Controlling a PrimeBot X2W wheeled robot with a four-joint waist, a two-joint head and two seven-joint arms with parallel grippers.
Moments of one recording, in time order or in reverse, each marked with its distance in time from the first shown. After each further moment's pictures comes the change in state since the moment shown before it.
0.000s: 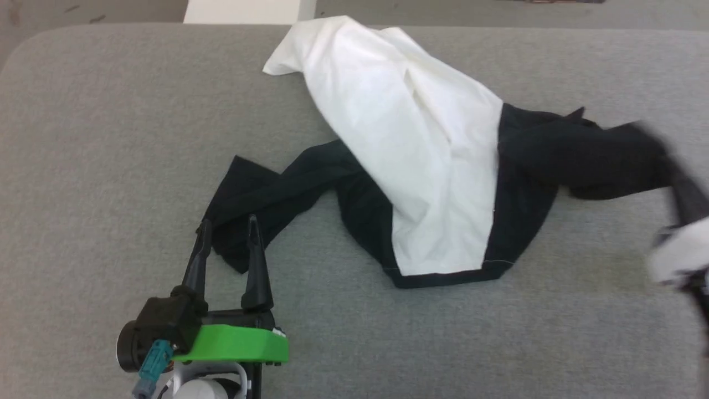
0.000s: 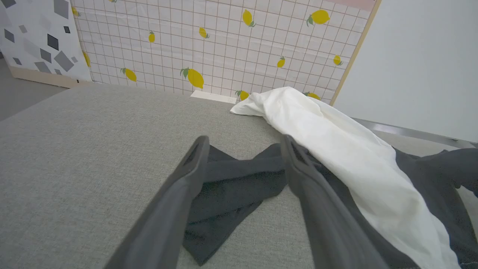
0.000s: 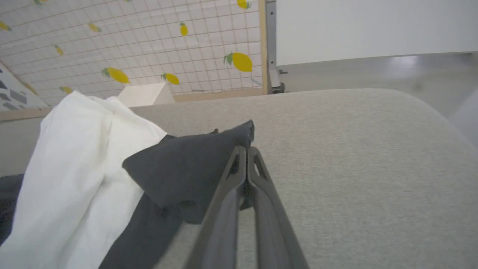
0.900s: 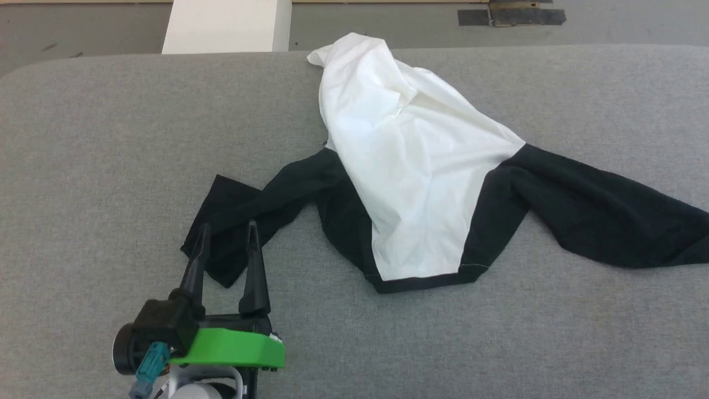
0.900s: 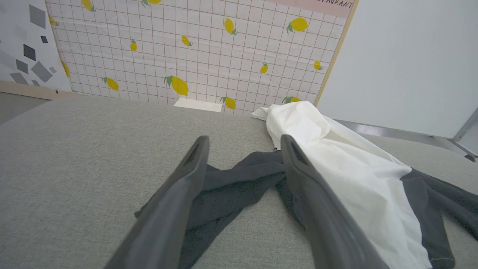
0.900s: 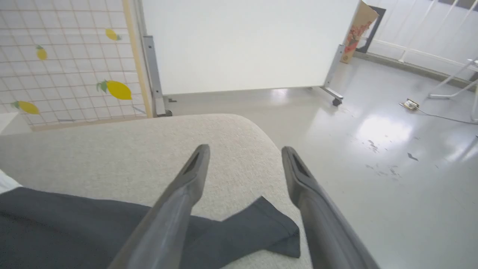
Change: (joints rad) left arm 0.014 0.018 0.002 -0.010 0.000 -0.011 0.019; right arm 0.024 -0.060 -0.369 0.109 -0.233 0.000 -0.178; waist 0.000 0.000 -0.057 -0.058
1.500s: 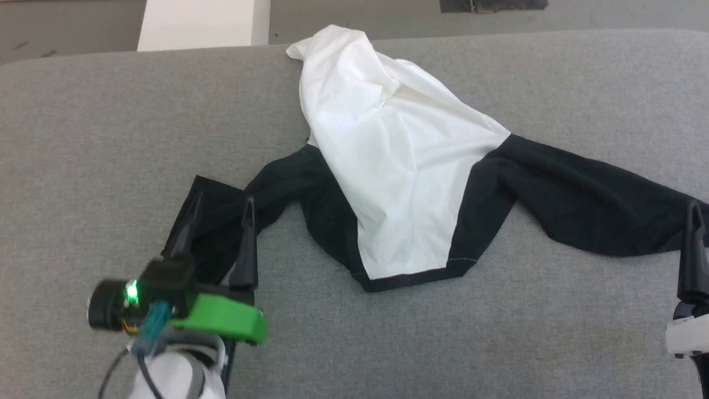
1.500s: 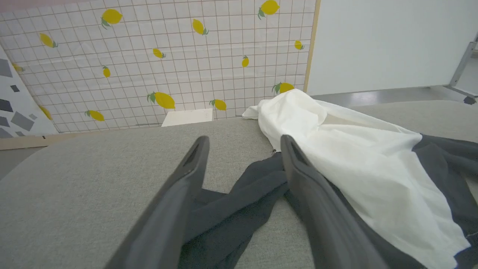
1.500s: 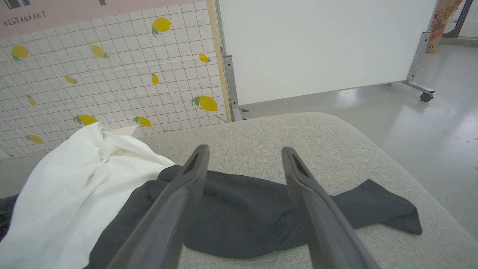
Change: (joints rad) left arm -0.093 0.110 -0.020 0.005 0.097 -0.022 0.096; right arm 0.254 0.166 0.282 -0.373 0.201 0.000 -0.032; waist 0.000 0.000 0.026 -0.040
